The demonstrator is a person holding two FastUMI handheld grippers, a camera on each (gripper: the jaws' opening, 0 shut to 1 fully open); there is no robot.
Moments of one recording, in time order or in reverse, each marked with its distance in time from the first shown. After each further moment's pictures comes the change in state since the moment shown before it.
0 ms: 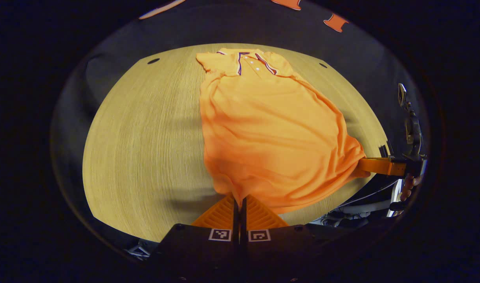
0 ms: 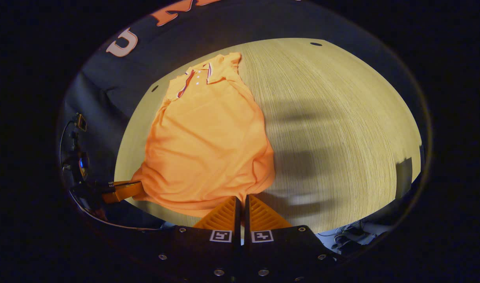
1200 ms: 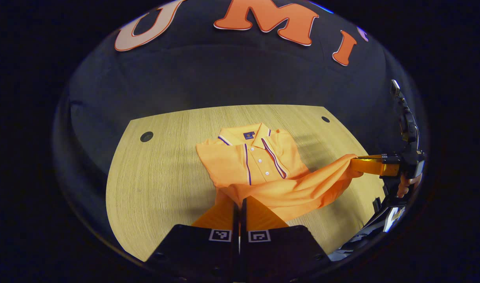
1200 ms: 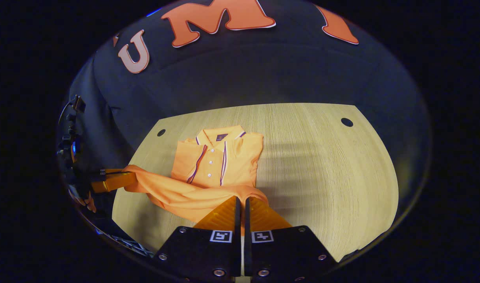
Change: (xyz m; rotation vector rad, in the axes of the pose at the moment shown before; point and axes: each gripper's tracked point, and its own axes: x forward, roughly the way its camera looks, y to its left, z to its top) left arm 0.002 0.043 0.272 0.081 -0.266 -0.003; right arm 0.016 0.041 0.260 -0.169 -0.238 -0.038
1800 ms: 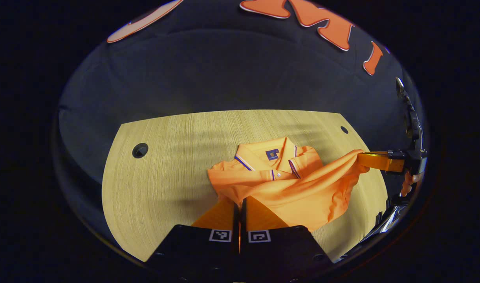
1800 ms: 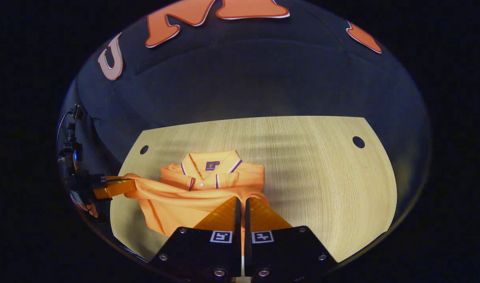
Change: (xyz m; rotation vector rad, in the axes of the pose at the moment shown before) left arm 0.093 0.062 0.068 -0.046 0.065 -0.016; right arm 0.091 -0.002 0.085 0.014 0.035 -0.058
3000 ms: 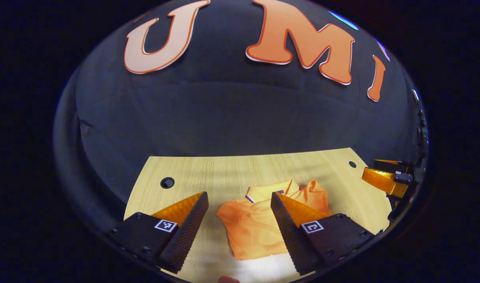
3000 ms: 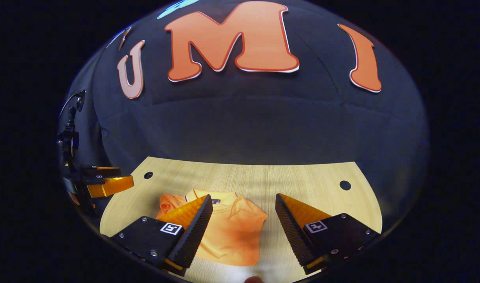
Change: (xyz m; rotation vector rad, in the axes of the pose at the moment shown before) left arm -0.101 -0.019 0.065 -0.020 -0.335 0.170; right arm -0.087 0.003 0.060 -0.127 -0.380 -0.007
